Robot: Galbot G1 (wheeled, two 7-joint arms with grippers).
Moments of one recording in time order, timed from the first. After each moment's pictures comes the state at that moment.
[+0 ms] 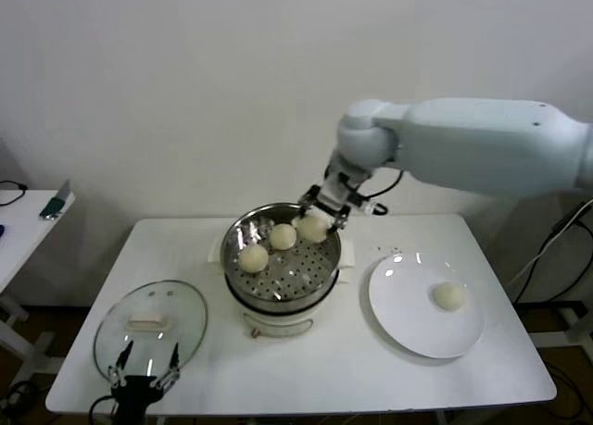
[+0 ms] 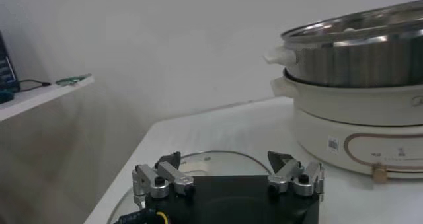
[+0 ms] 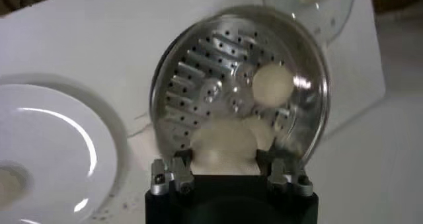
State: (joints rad) left arm 1.81 -1.51 -0.74 -2.03 0.03 -0.01 0.05; right arm 0.86 1.19 -1.53 1.49 0.13 0.20 -0.93
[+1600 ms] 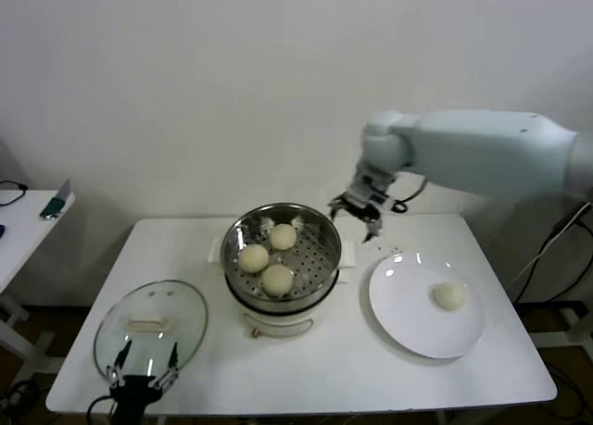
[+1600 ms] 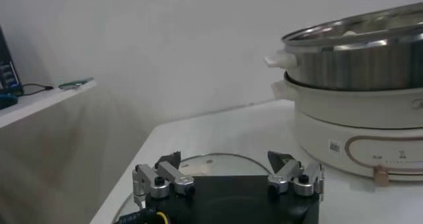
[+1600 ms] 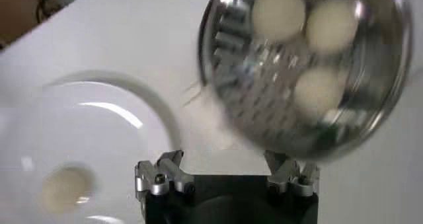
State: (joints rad) left arm 1.82 -1.51 -0.74 -2.05 0.04 -0.01 0.05; right arm 0.89 0.96 -1.72 1.35 0.35 0.09 -1.01
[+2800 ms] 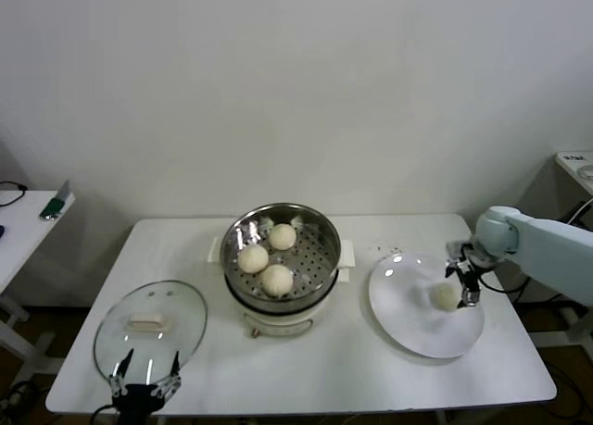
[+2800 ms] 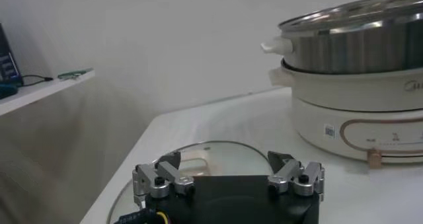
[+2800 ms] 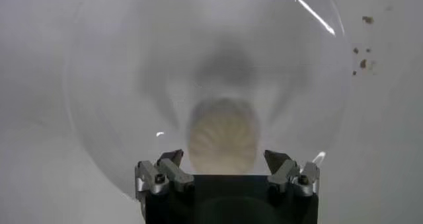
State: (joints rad) left arm 1.83 -1.54 -0.74 -2.03 0.07 -0.02 0.05; right arm 0.28 0.70 -1.36 1.08 0.17 -0.18 -0.95
